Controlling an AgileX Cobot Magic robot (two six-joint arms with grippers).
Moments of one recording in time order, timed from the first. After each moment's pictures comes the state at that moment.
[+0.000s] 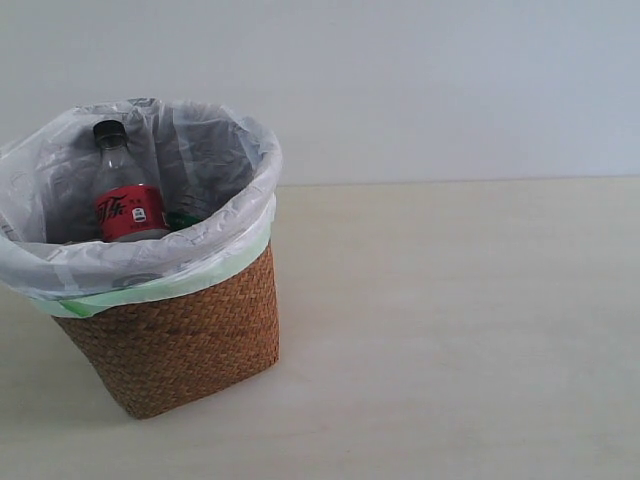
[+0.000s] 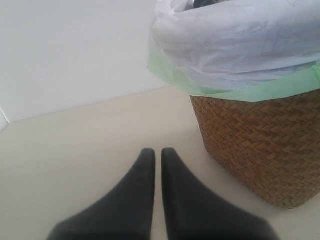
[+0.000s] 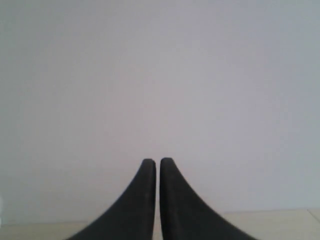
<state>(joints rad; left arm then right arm) -0.01 0.00 0.00 -0.08 0.24 0.27 0.07 0.00 -0.44 0.02 0.29 0.08</state>
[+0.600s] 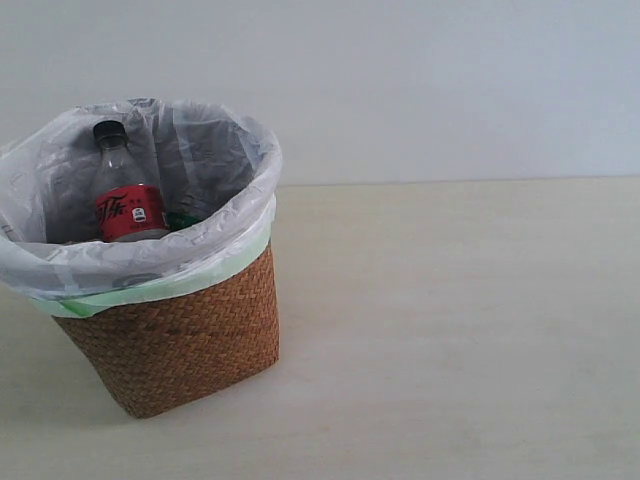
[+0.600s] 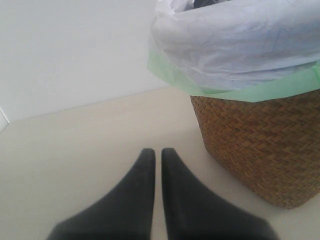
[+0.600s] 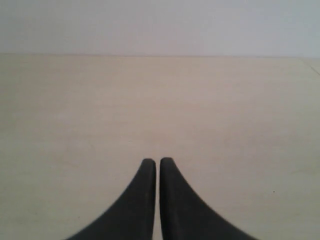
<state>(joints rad) -0.01 0.00 0.00 -0.08 0.24 0.27 0.07 0.01 0.00 0.02 0.32 -0.02</state>
